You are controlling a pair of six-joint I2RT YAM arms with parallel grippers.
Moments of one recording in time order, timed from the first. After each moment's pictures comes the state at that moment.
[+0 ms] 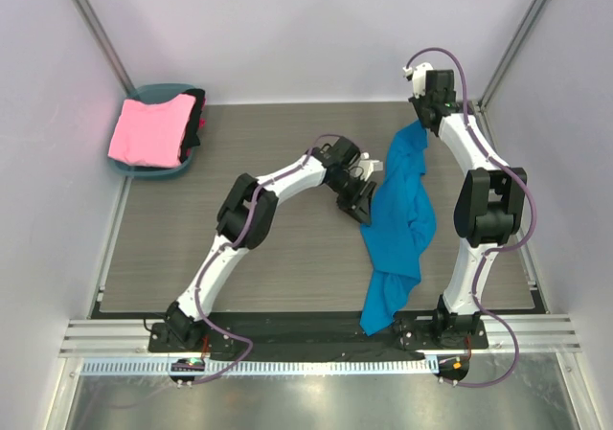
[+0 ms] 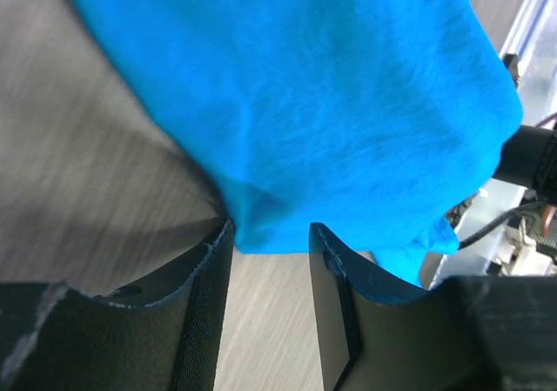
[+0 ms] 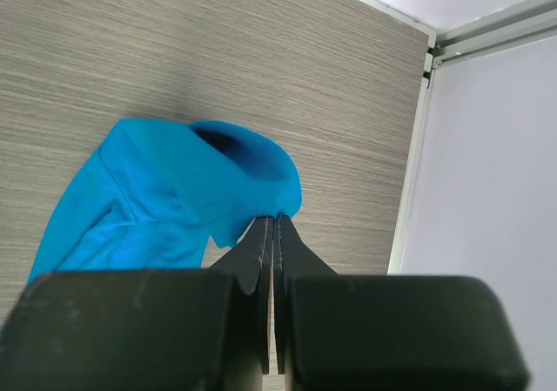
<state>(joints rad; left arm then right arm) -0.74 2.50 2.08 -0.71 0.78 -0.15 0.05 1.99 1.74 -0.40 0.20 -0.43</state>
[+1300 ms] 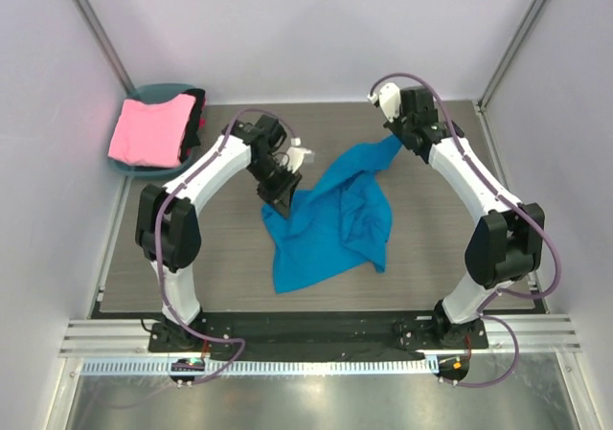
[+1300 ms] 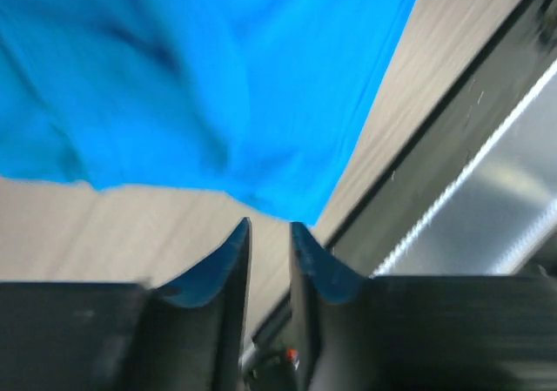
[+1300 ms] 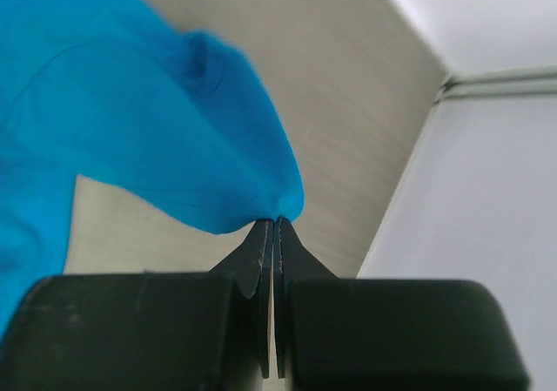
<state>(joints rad) -0.49 1.88 1.71 -1.20 0.54 0.26 0.25 1.66 1.50 -0.47 0.24 -0.60</state>
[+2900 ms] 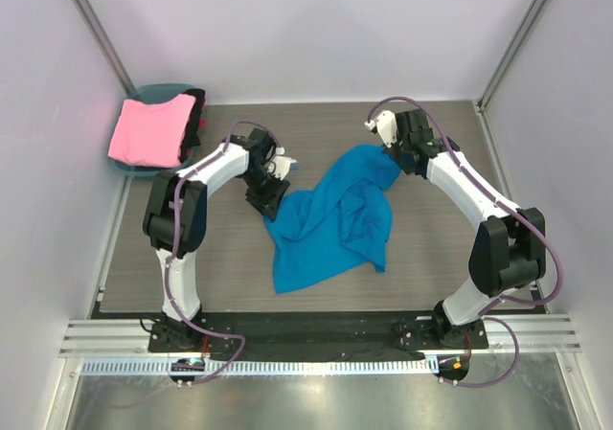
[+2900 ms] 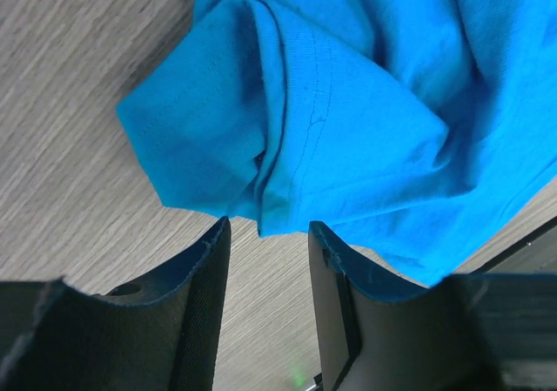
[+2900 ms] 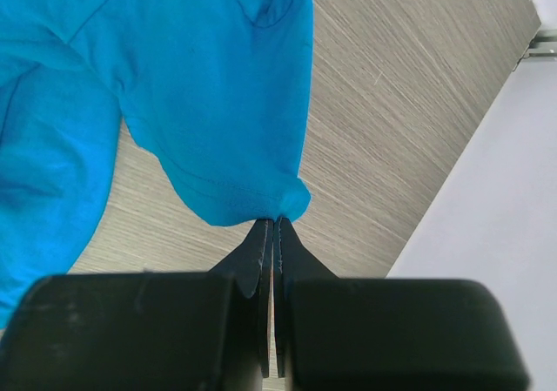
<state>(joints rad) -0.39 2.01 1.52 -0.96 0.34 0.26 0.27 1.60 1.31 -0.55 0.22 -0.57</state>
